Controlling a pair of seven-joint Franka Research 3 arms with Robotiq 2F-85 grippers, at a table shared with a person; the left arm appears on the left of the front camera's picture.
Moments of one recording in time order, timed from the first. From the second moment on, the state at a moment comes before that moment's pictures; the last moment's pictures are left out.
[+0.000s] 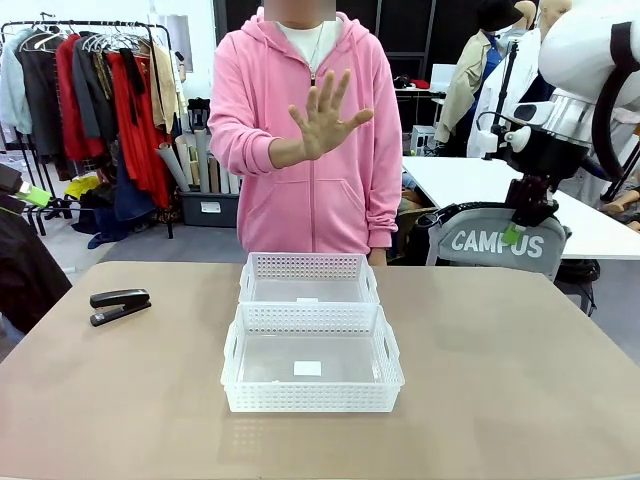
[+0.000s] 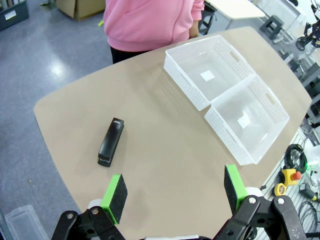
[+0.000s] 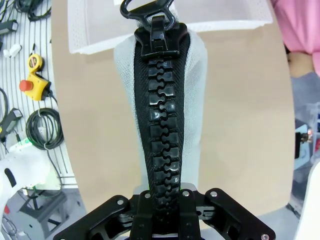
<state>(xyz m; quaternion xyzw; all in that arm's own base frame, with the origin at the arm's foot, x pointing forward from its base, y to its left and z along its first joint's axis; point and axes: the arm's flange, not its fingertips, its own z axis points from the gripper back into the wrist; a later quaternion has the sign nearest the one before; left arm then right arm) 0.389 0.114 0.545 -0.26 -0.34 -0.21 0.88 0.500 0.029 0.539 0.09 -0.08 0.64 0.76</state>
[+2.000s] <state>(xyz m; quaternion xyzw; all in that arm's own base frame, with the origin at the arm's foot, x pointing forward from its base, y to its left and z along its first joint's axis) 0.389 0.114 0.545 -0.26 -0.34 -0.21 0.88 0.500 0.033 0.538 0.09 -0.08 0.64 0.76</state>
